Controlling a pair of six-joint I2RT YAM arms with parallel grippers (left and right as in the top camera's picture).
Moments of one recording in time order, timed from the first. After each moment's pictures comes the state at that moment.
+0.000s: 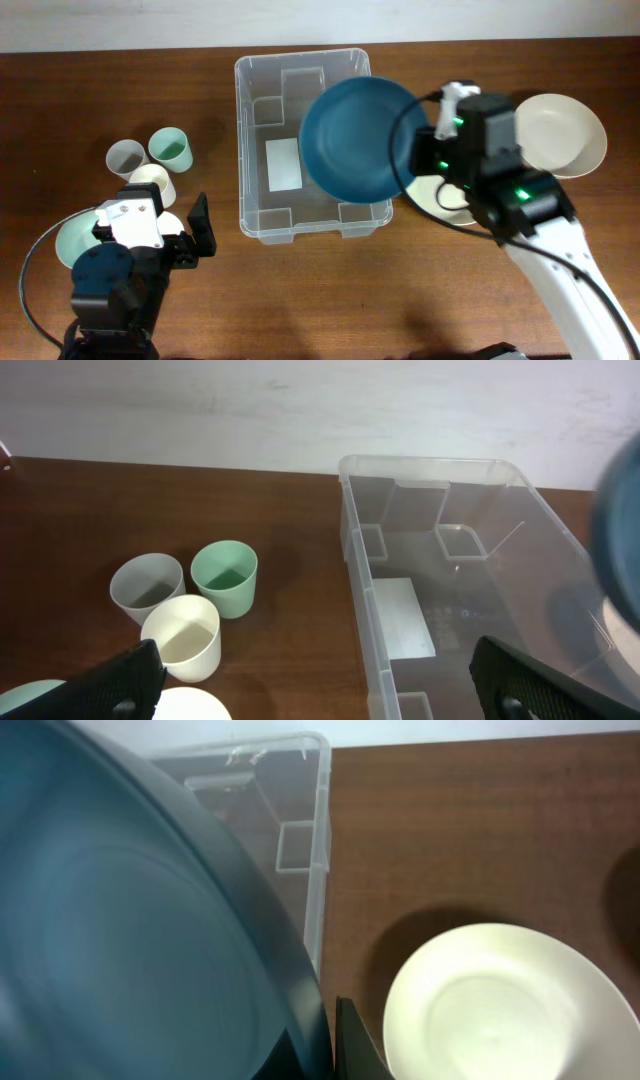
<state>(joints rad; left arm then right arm) -0.06 0.60 0.85 -0.63 -0.03 -0.11 0.31 1.31 1.29 -0.68 0.02 0.26</state>
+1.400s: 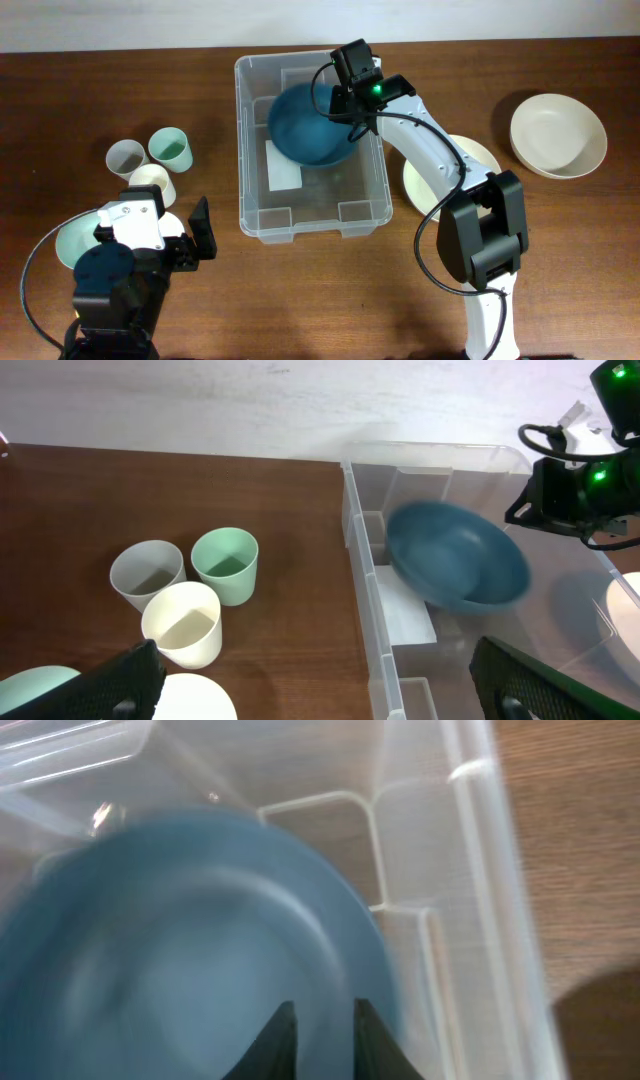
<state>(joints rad) -0.06 0.60 0.85 -0.66 -0.03 -0.11 0.42 2.21 1.92 -0.73 0.11 0.51</state>
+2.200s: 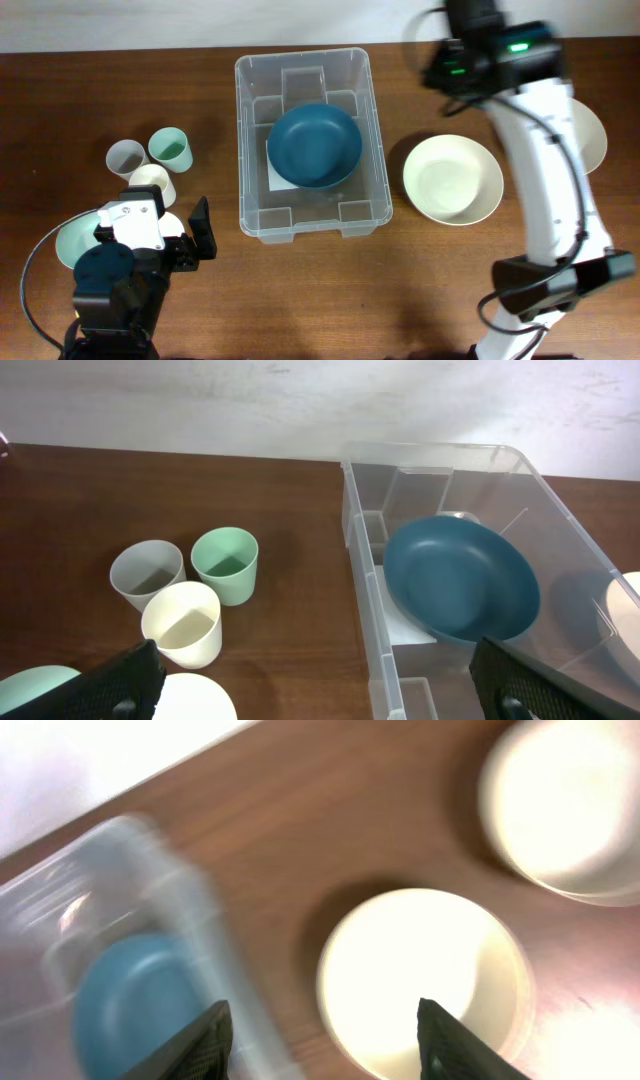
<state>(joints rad) -0.06 0.60 0.85 -0.66 -0.03 -0.11 0.20 1.94 2.31 -1.43 0.22 0.64</state>
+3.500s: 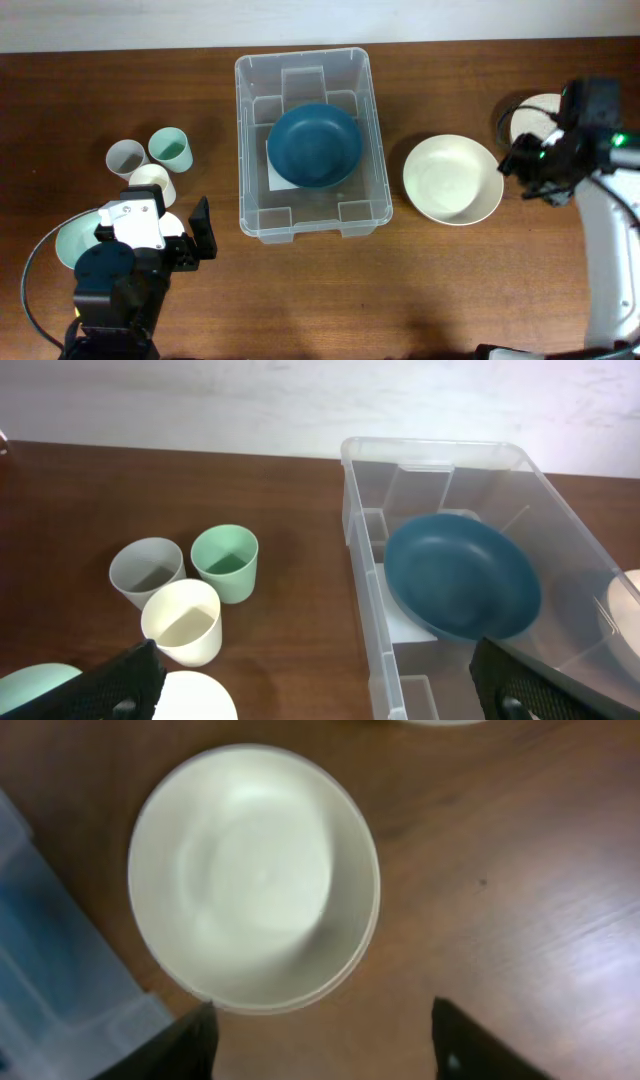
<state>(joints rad) -0.06 0.60 0.85 -0.66 -0.03 -0.11 -0.21 1.45 1.40 -1.16 -0.04 0.42</state>
